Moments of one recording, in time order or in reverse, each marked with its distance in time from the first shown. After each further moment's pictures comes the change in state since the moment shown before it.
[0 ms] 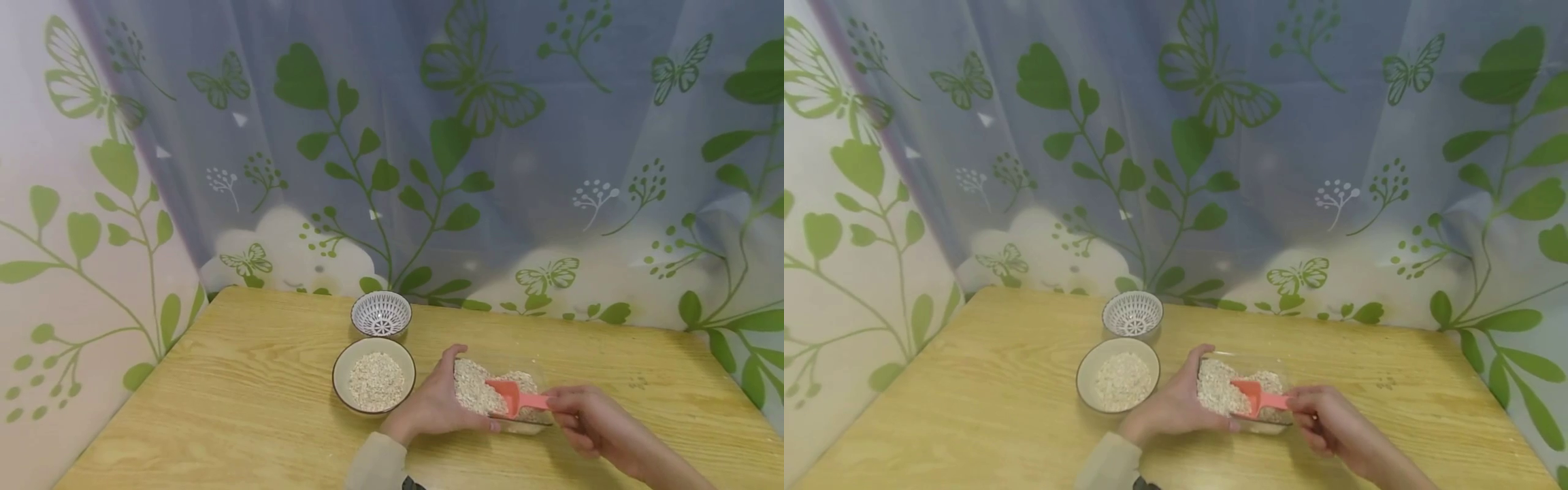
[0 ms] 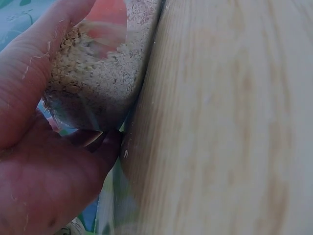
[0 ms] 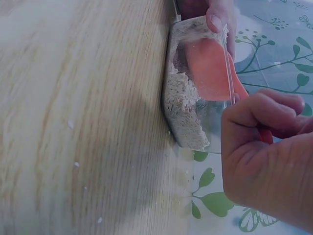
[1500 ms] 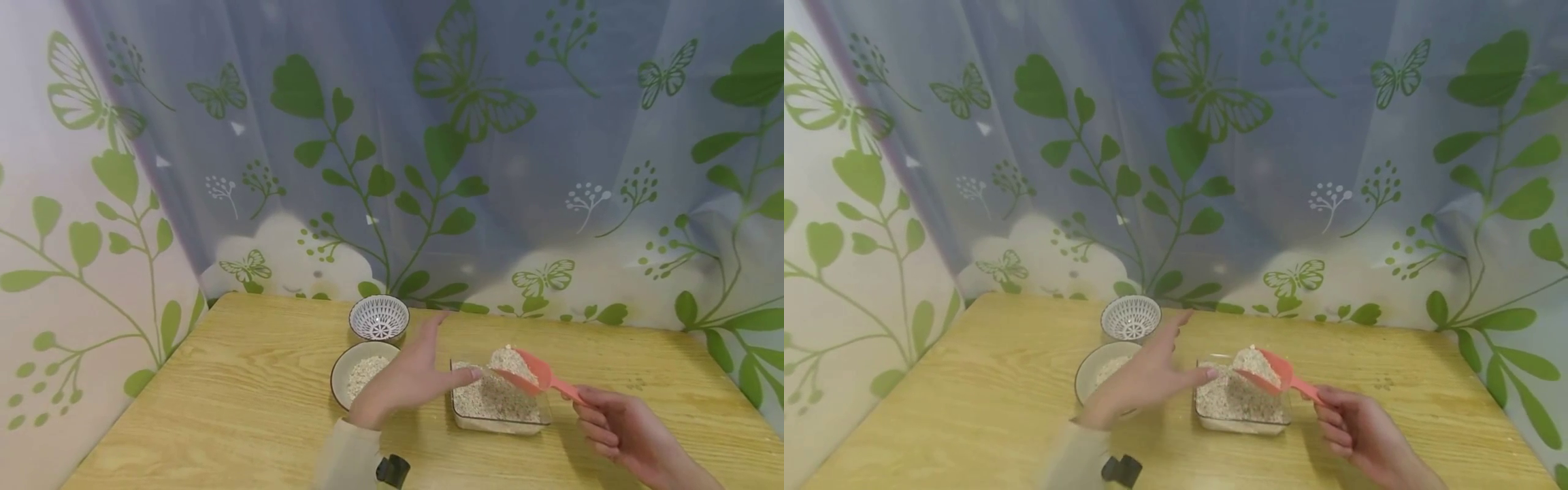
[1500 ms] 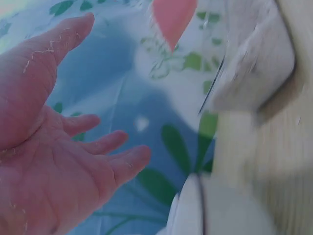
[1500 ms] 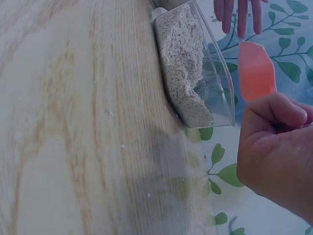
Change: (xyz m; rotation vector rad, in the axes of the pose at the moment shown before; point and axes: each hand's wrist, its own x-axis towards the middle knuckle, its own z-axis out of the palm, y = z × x) left_hand -0.027 0.056 -0.064 0.107 0.023 0.115; right_hand -0.017 0.027 -0.038 0.634 -0.483 -0.225
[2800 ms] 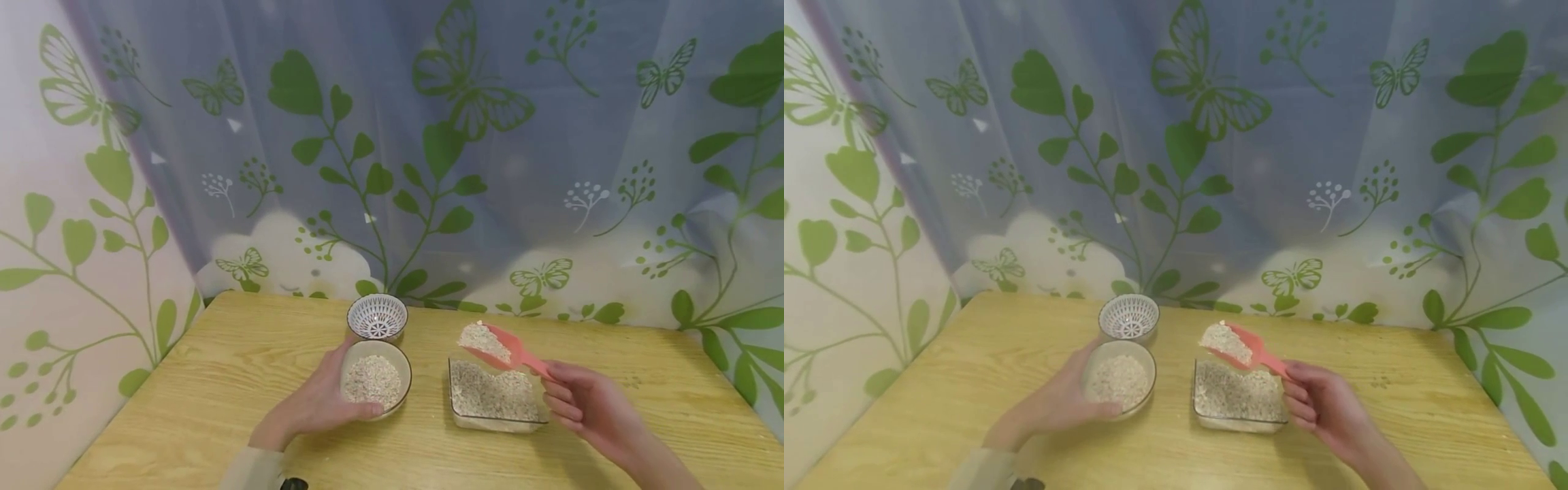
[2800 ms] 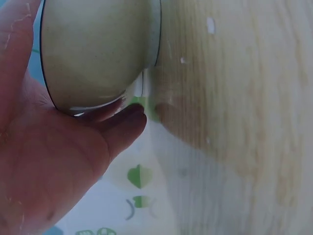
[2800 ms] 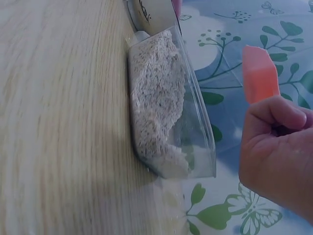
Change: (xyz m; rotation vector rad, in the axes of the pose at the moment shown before) left_hand -0.053 -0.115 -0.050 0.096 0.129 -0.085; right_hand 0.041 -0.005 0.037 -0.047 -0.008 -0.120
